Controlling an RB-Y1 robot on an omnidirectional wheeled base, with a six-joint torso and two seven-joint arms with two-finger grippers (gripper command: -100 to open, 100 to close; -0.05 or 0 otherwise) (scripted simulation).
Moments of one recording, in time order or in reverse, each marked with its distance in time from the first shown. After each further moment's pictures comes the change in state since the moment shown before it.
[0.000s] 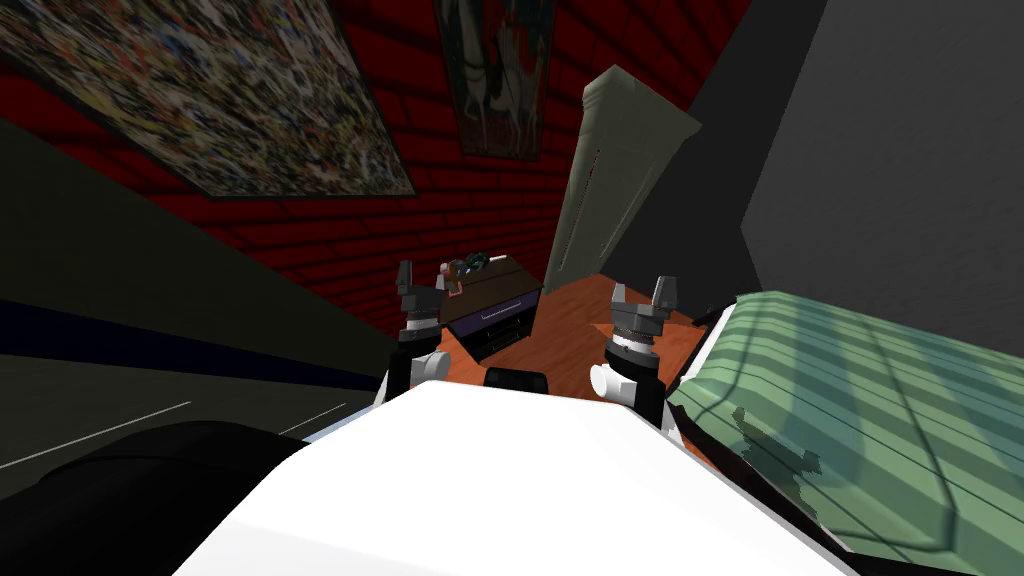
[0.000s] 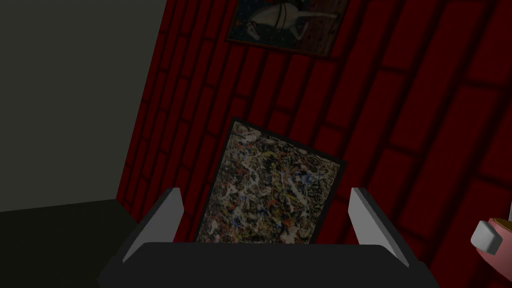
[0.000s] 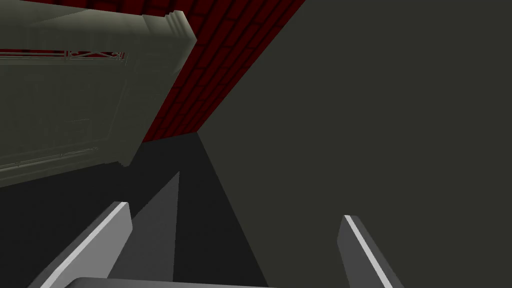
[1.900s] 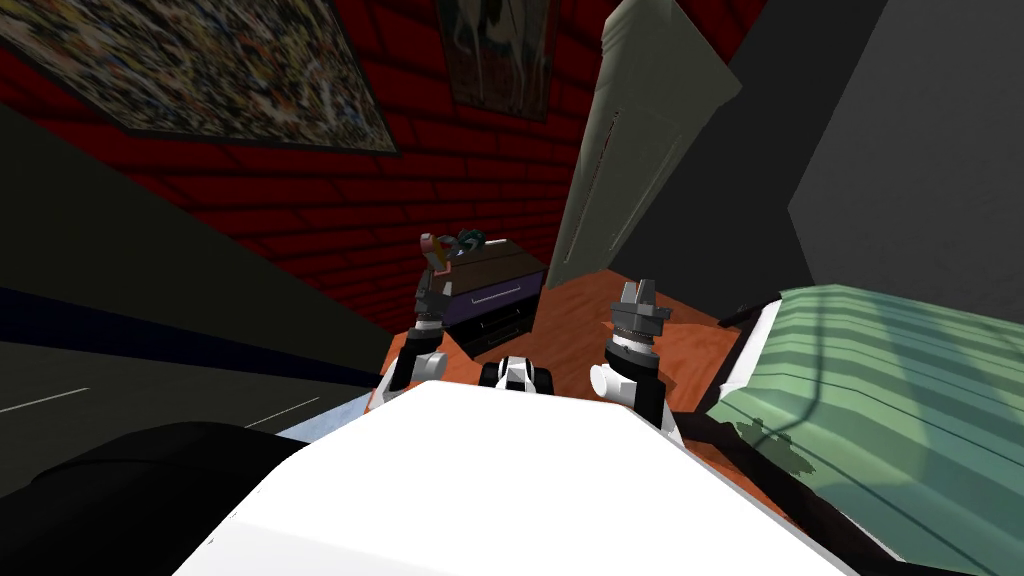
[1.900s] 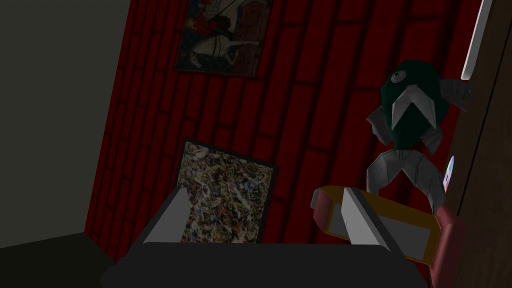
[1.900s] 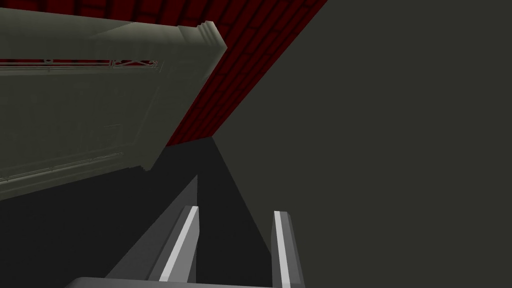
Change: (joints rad) left arm -0.037 0.159 0.024 0.146 0.022 -0.029 0.010; right arm 0.000 0.000 0.000 0.000 0.000 0.000 0.000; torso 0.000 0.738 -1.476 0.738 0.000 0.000
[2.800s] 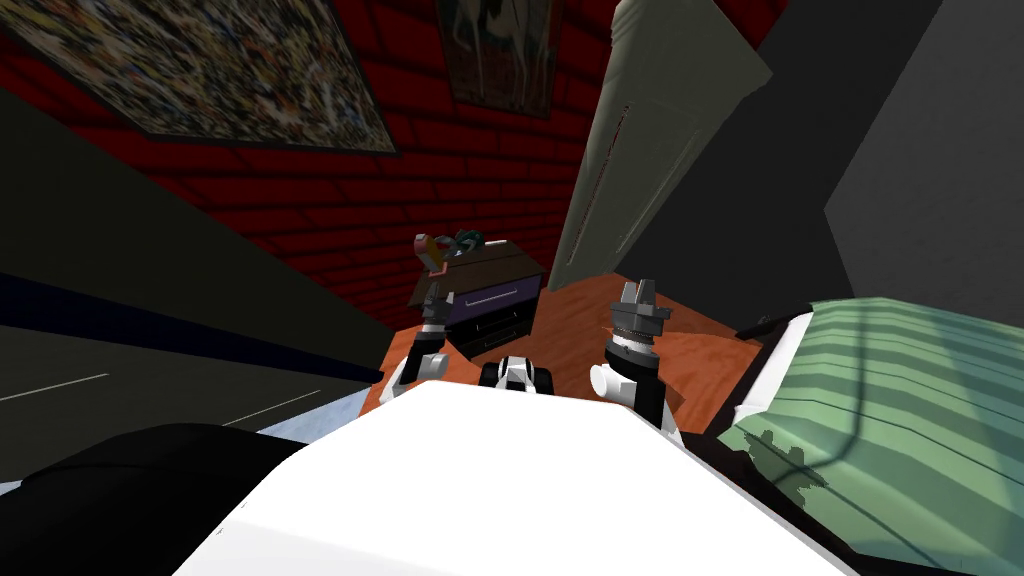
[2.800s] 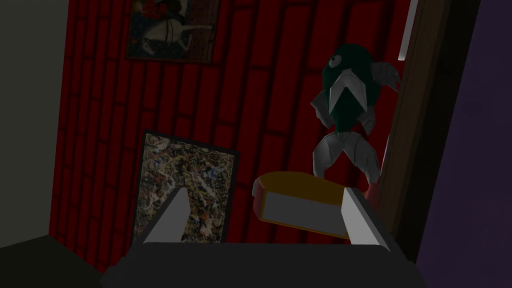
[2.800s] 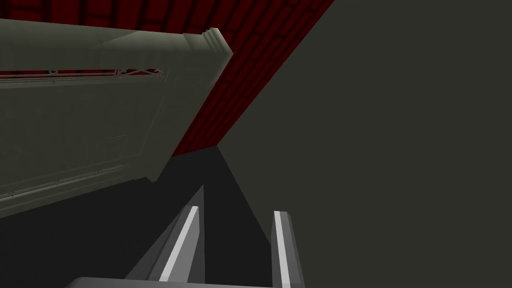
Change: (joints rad) left arm -0.041 0.025 0.034 0.215 0.033 -0.057 0.017; right arm 0.000 0.000 0.000 0.000 0.000 0.000 0.000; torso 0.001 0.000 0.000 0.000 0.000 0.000
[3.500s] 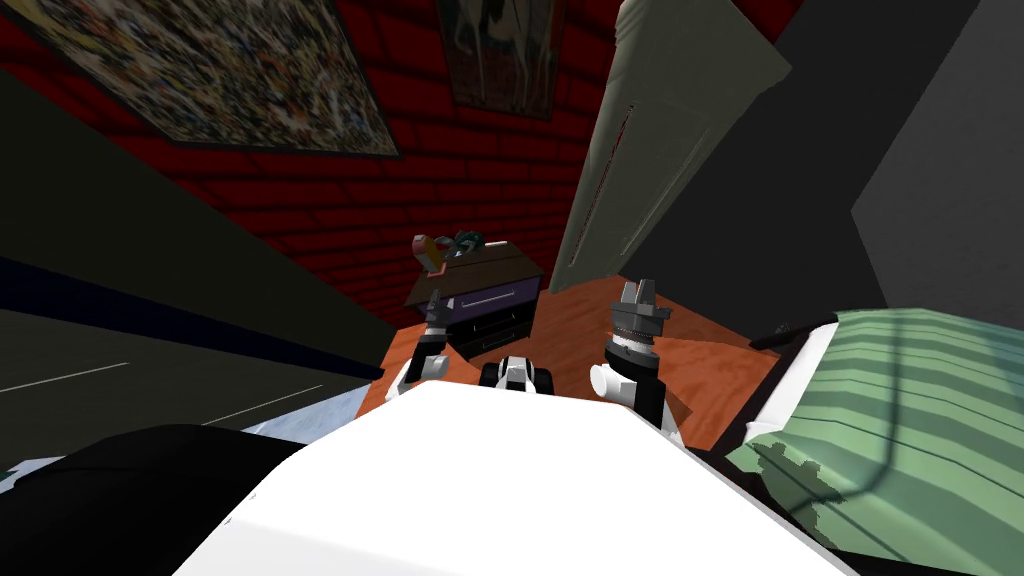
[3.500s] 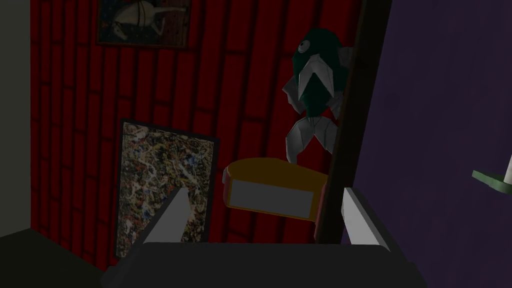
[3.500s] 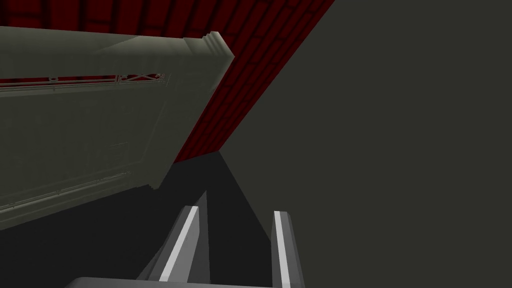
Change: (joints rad) left arm -0.026 -0.001 0.019 0.142 0.020 -0.046 0.009; right arm 0.000 0.000 0.000 0.000 0.000 0.000 0.000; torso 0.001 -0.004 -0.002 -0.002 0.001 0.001
